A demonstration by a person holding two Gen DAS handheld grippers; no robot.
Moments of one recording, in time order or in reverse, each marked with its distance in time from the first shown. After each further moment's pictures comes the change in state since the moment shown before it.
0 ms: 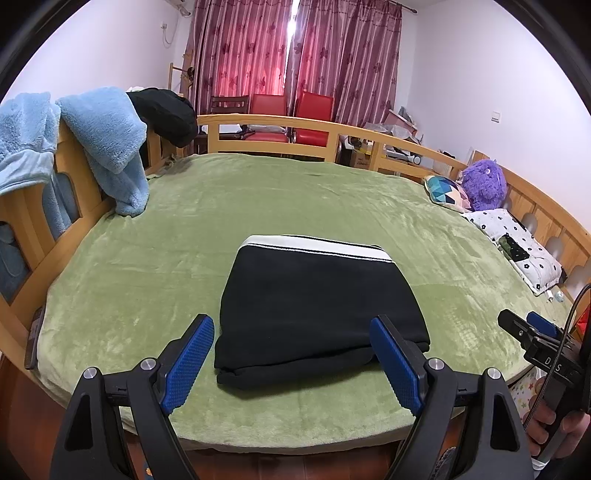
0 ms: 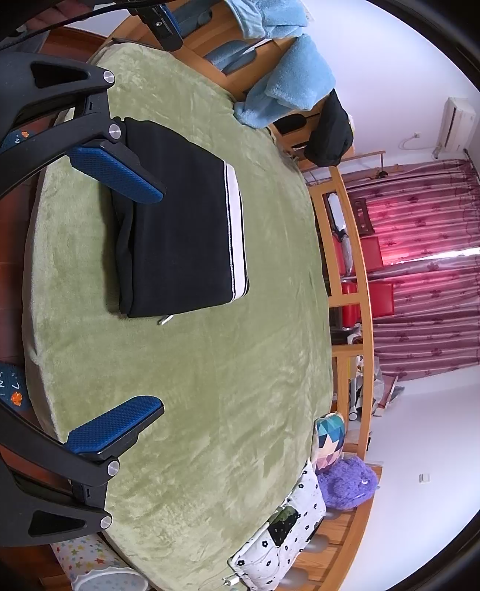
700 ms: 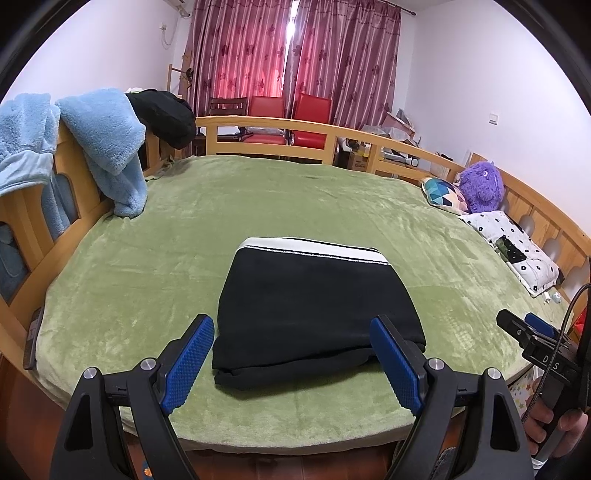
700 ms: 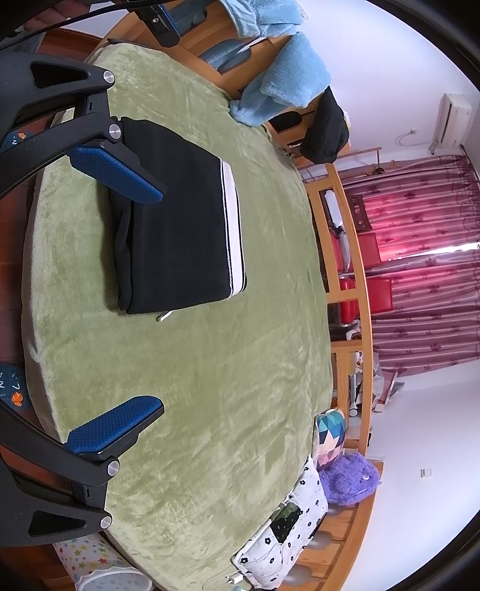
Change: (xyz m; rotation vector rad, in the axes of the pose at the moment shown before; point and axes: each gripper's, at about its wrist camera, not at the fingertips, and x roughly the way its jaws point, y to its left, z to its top) left arm -0.006 -0.009 0.000 -0.007 -0.004 -0.004; right arm -0.003 -0.005 0.001 0.015 -0.009 -0.007
